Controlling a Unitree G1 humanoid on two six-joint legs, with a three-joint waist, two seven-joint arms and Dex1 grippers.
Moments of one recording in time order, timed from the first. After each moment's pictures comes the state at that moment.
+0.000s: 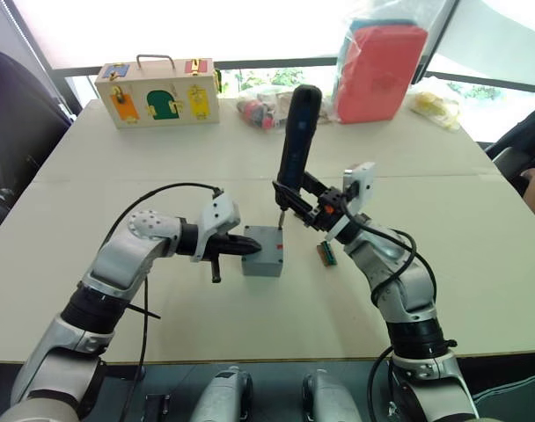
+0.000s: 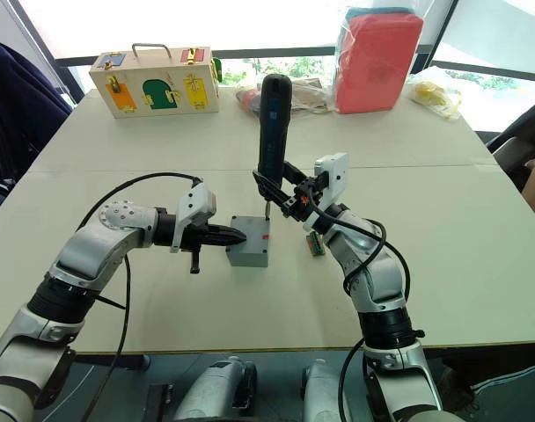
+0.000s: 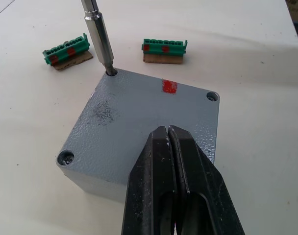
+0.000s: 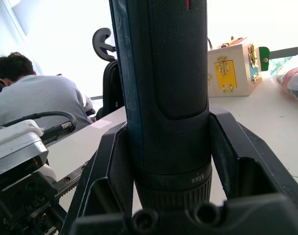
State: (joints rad) left arm -0.59 0.63 -0.25 -0.08 -0.31 0.57 -1.11; right arm -0.45 -0.20 0.04 -0.14 0.43 0.30 0.56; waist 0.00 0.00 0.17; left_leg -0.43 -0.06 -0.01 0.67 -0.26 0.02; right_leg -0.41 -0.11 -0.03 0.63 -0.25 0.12
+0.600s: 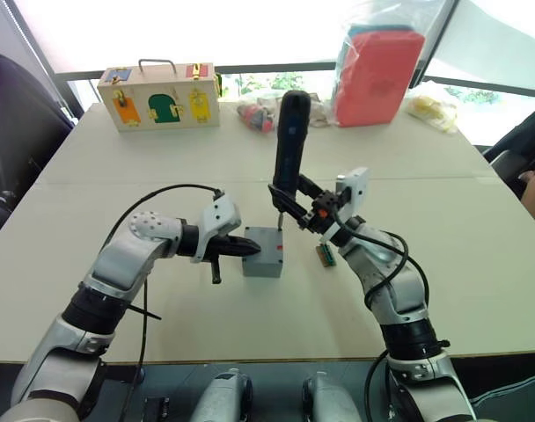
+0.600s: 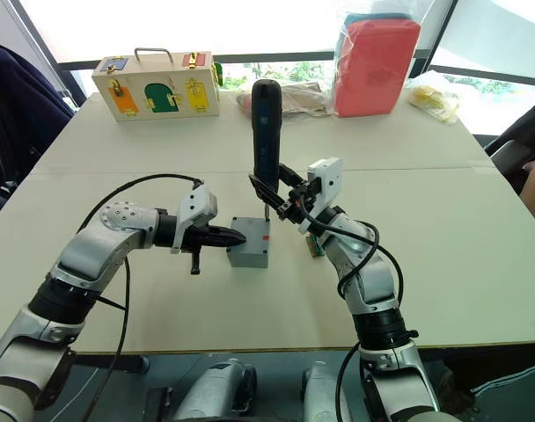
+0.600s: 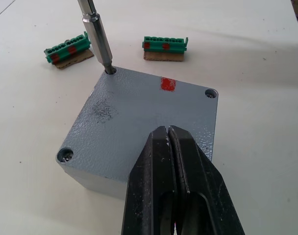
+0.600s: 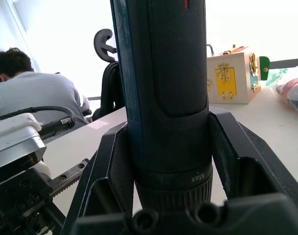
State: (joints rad) left arm -0.58 0.62 -0.26 -0.08 -0.29 0.57 -1.11; right arm -0.43 -0.18 0.08 -0.08 0.37 0.19 0.56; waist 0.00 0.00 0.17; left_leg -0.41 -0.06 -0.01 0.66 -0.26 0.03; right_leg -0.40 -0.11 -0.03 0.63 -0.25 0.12
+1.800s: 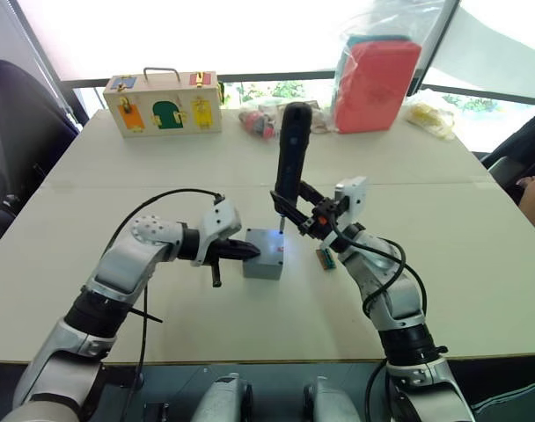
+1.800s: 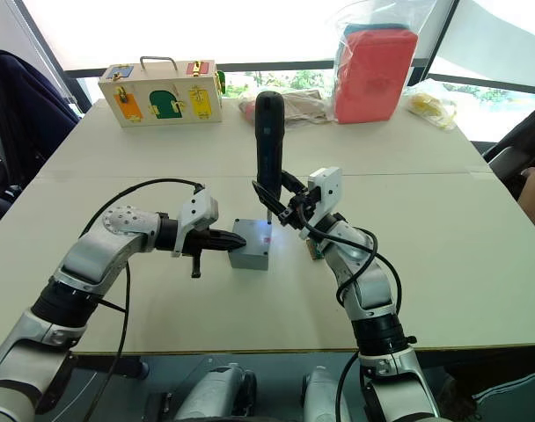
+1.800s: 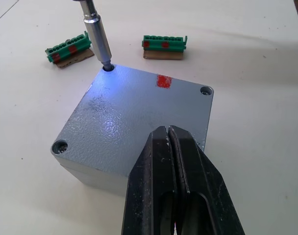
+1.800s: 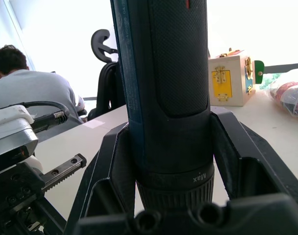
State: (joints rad) left arm -0.56 0.61 -0.26 -0.07 -0.27 0.56 -1.11; right arm -0.39 -0.18 0.09 -0.05 0.33 0.14 0.55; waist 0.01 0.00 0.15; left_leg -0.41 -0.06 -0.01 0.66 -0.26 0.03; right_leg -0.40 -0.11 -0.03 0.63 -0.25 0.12
